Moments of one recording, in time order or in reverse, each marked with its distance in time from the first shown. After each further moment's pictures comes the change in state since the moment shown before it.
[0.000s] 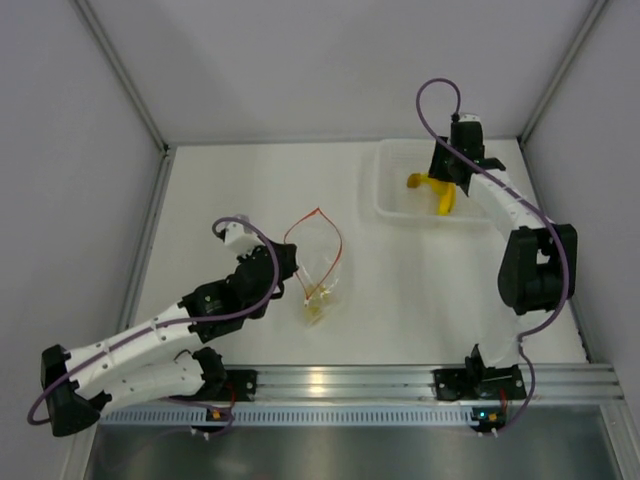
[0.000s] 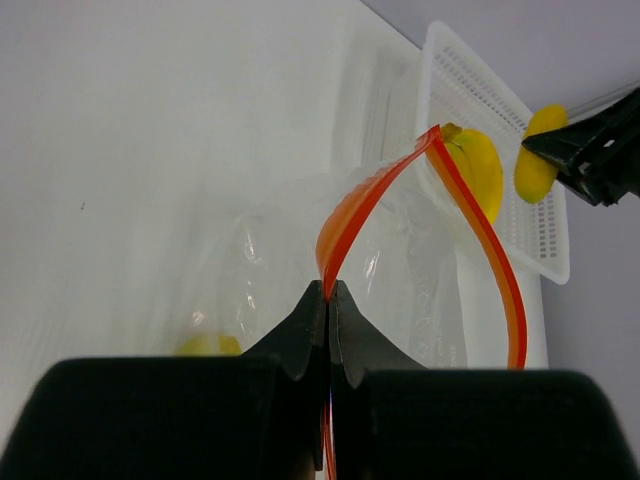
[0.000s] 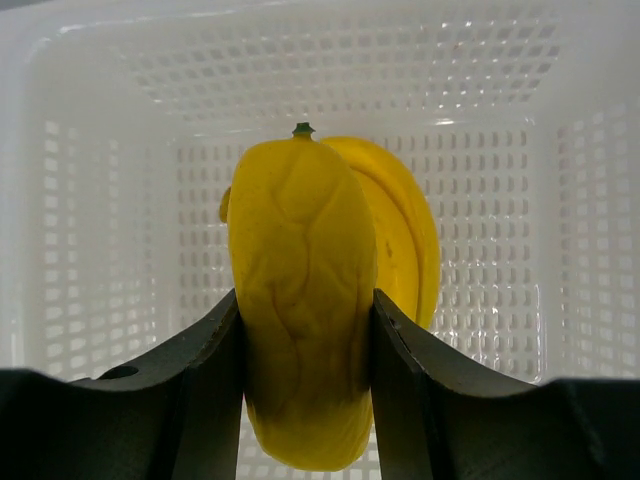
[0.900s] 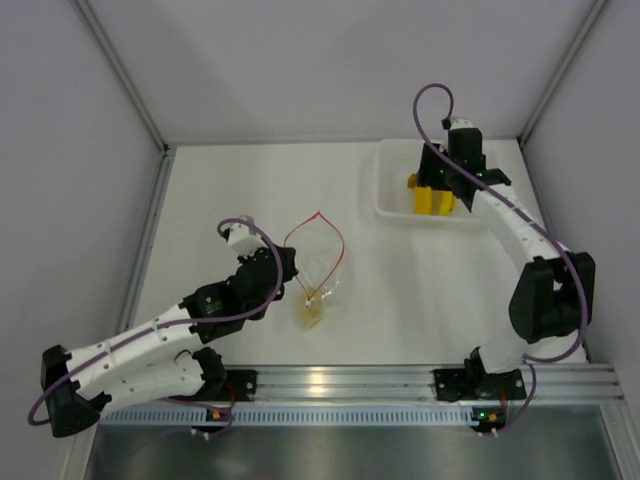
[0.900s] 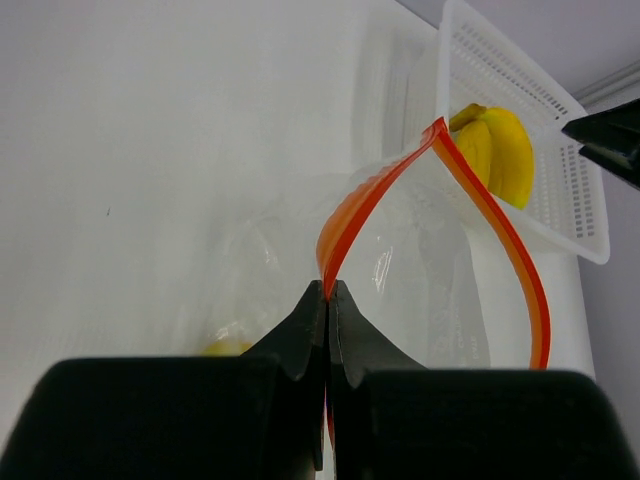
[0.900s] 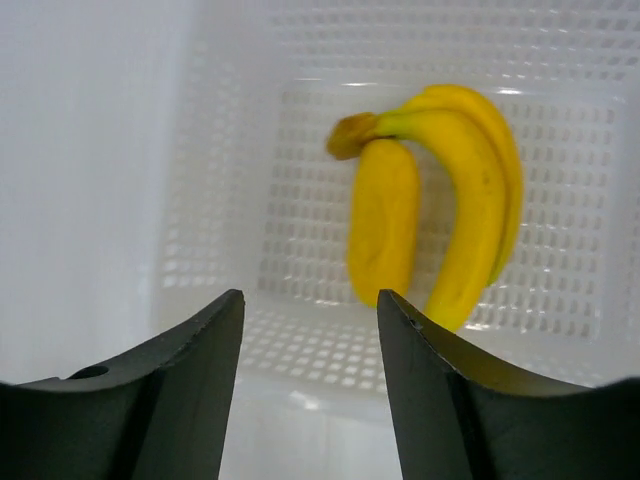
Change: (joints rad) left arm 0.002 -0.017 -0.021 0.000 0.019 0.085; right arm 0.033 -0.072 -0.079 -0.047 -0.087 -0.016
